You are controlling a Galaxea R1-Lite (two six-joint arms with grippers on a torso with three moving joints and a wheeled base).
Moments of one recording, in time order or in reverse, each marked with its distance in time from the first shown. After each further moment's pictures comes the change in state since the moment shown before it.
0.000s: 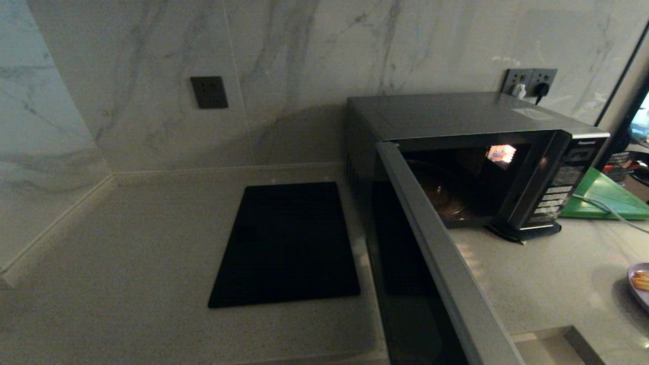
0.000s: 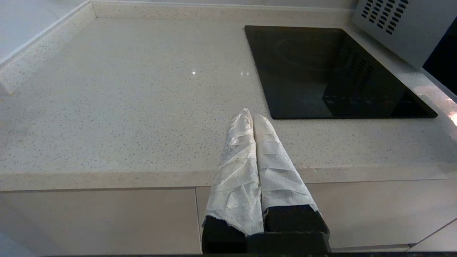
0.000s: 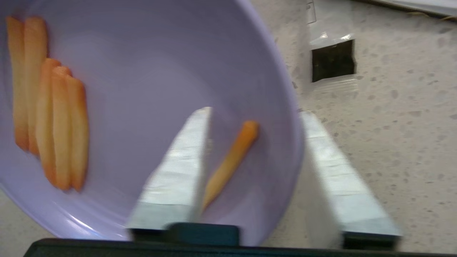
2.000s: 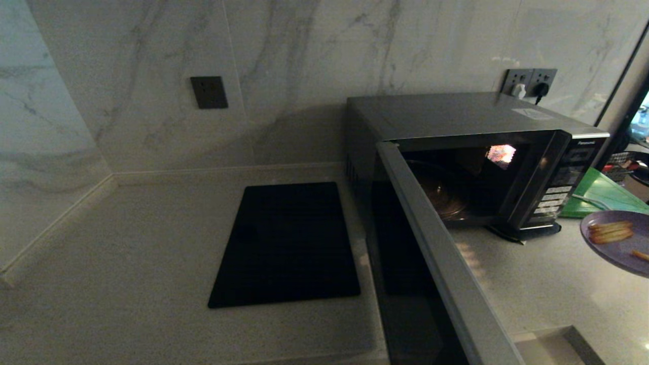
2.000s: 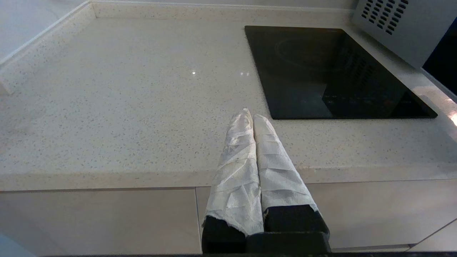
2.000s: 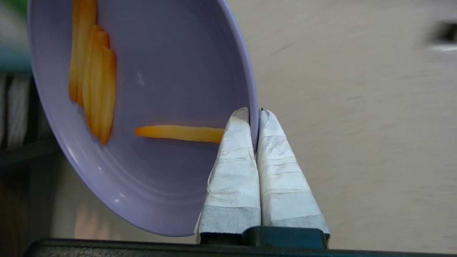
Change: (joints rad) left arm 0.000 0.000 0.000 -0.001 0.000 0.000; right arm 0.198 -0.367 0.102 0.020 0.123 -0.164
